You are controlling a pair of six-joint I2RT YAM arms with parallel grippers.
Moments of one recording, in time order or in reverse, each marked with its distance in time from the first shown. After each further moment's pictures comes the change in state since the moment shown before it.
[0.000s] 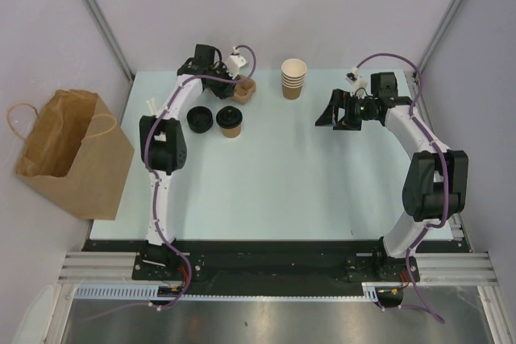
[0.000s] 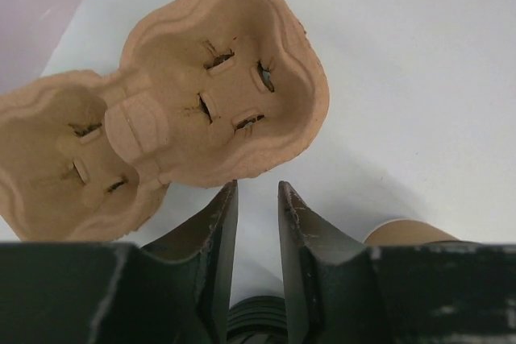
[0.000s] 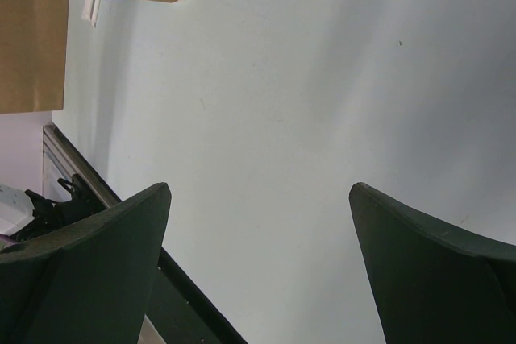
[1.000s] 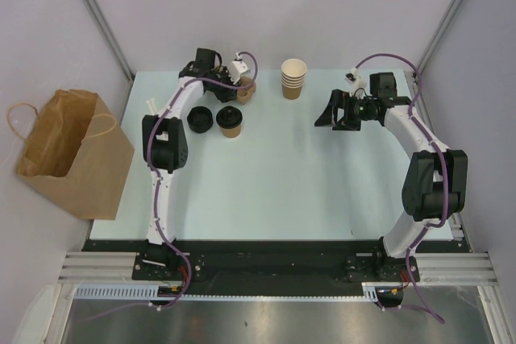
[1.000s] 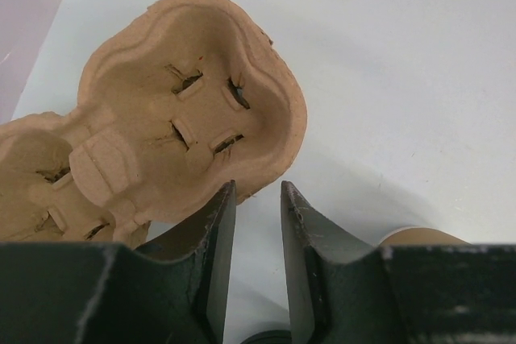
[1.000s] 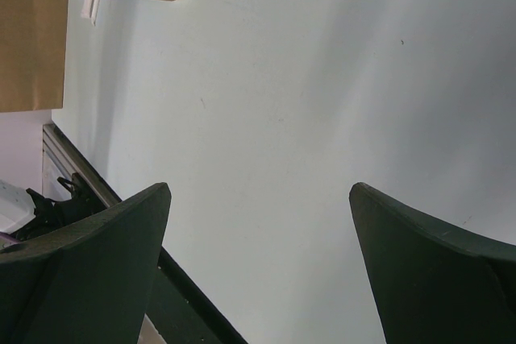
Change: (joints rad) left arm 0.005 0.045 0.005 0.009 0.119 0.123; right arm 0.005 0.002 0.000 0.000 0.000 0.000
